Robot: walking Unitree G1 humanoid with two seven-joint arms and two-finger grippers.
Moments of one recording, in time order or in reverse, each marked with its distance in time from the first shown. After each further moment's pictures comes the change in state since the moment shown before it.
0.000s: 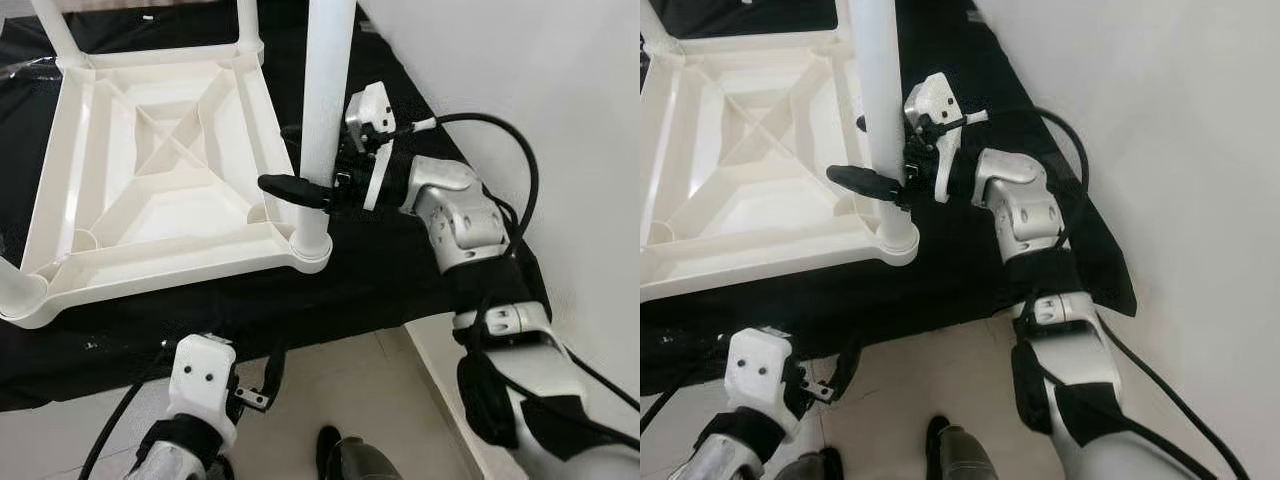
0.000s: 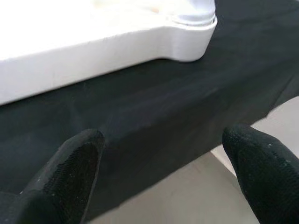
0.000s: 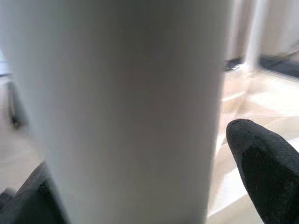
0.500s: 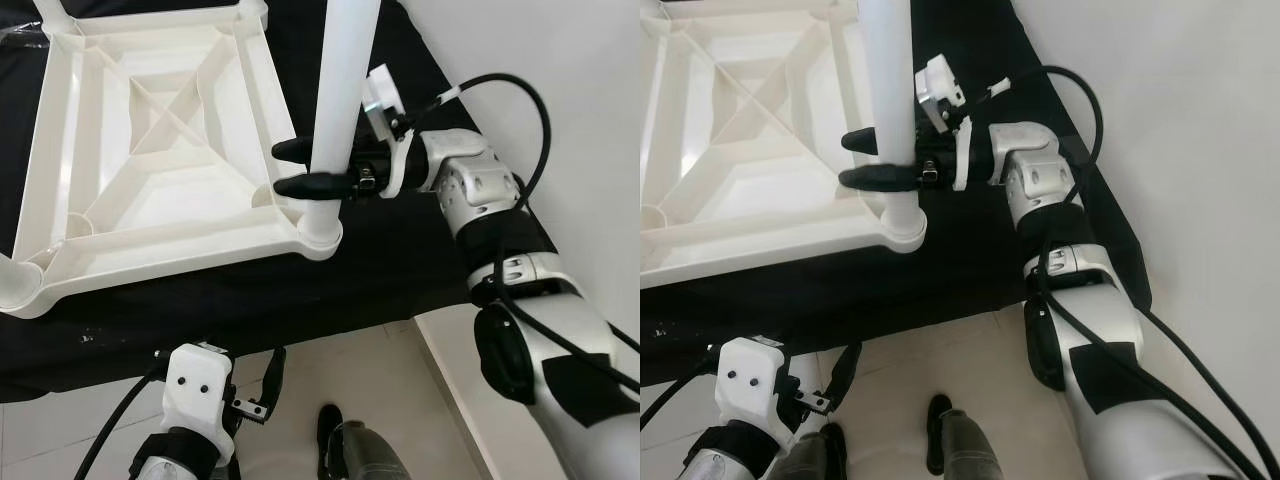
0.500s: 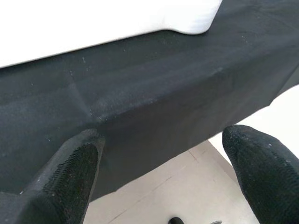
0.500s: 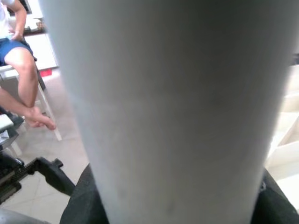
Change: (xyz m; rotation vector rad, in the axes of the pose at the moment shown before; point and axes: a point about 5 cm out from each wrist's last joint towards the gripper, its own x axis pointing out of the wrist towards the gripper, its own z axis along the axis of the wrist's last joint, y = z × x) left arm -0.009 -0.004 0.006 -0.012 0.007 0.000; right arm -0.008 -0.008 0.019 -0.016 0.015 0.252
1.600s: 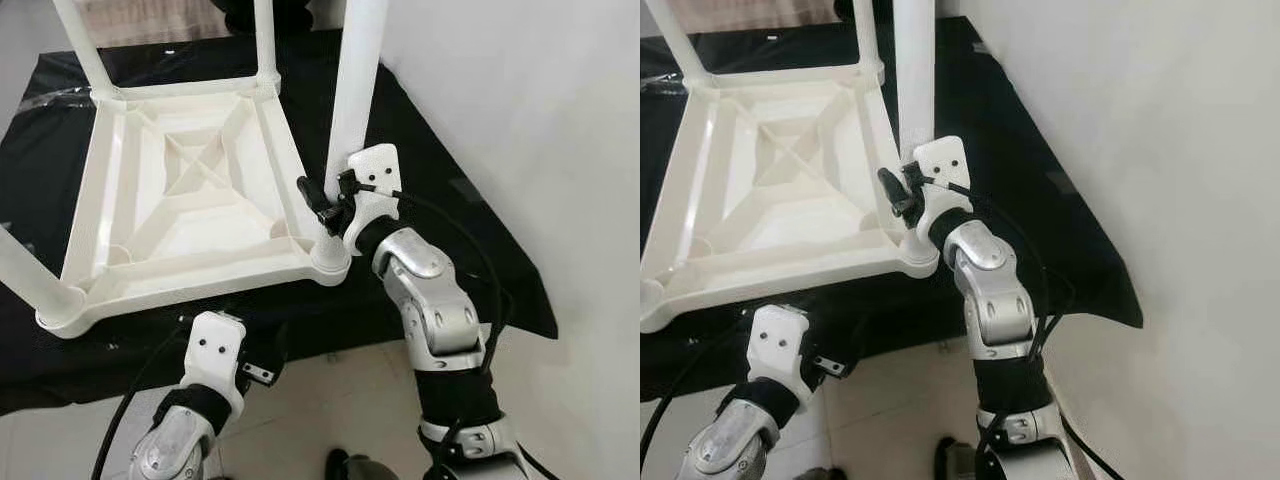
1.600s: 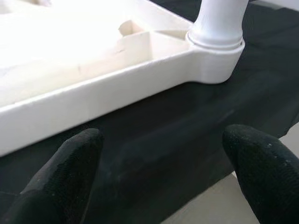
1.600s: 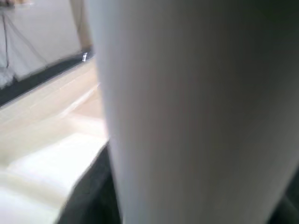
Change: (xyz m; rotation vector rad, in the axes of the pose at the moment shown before) left arm 0.042 0.015 -0.013 0.034 -0.014 0.006; right arm 0.032 0.061 -0.065 0.187 0.112 -1.003
